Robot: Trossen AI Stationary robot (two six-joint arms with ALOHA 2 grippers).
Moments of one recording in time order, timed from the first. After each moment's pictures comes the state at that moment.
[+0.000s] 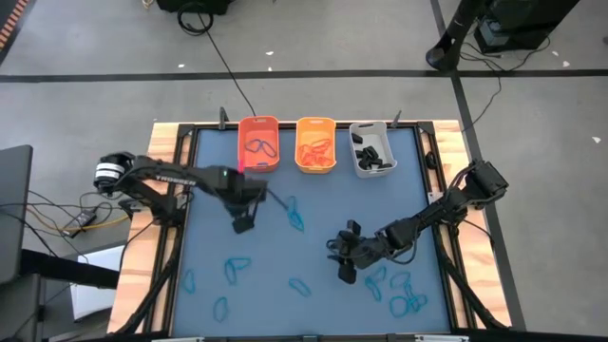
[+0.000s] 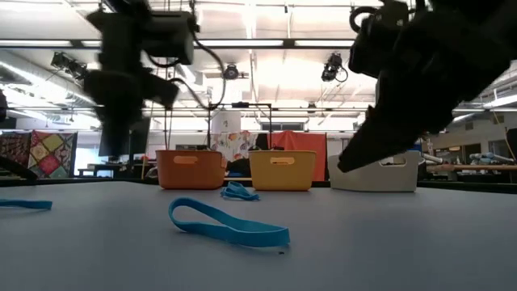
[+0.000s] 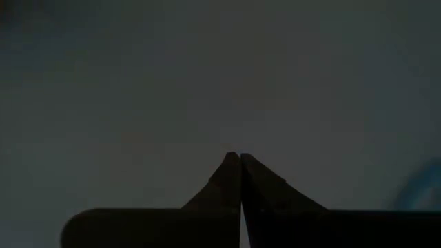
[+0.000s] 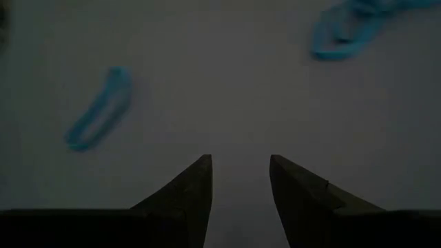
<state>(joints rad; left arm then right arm) 0.04 1.44 0.91 -0.97 -0.02 -0.36 0.46 1.70 0.74 0.18 0.39 0.63</state>
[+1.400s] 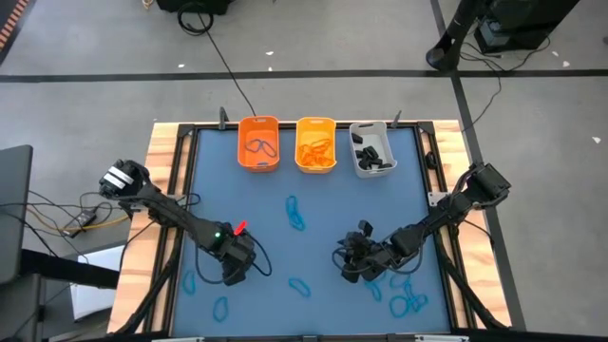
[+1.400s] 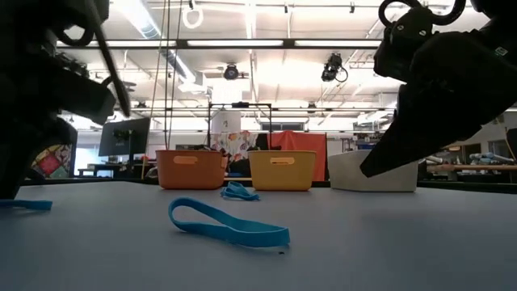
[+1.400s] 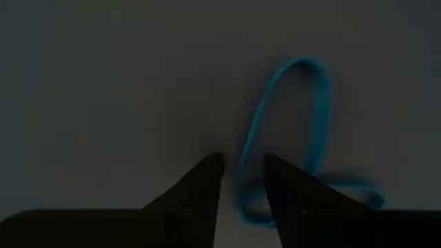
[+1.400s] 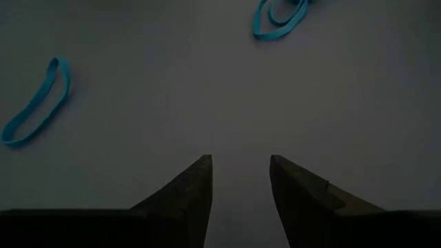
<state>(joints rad) -0.52 1.56 0.79 -0.68 0.04 -0.88 0.55 1.70 0.73 0.02 0.61 0.80</state>
